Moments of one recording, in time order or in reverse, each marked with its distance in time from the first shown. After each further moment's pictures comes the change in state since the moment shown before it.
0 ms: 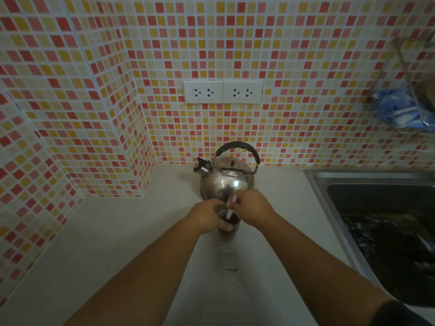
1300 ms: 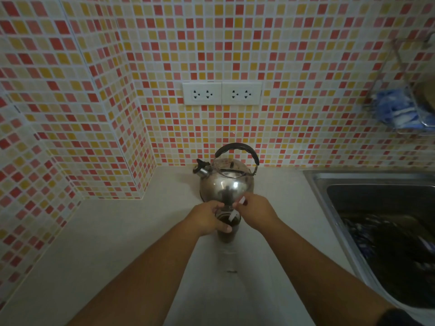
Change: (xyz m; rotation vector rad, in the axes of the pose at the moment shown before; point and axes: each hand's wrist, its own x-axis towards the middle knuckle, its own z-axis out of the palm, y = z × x) left_hand -0.002 -0.001 0.000 -0.025 -0.017 -0.022; right_hand 0.004 0.018 0.009 0.127 0.065 0.113
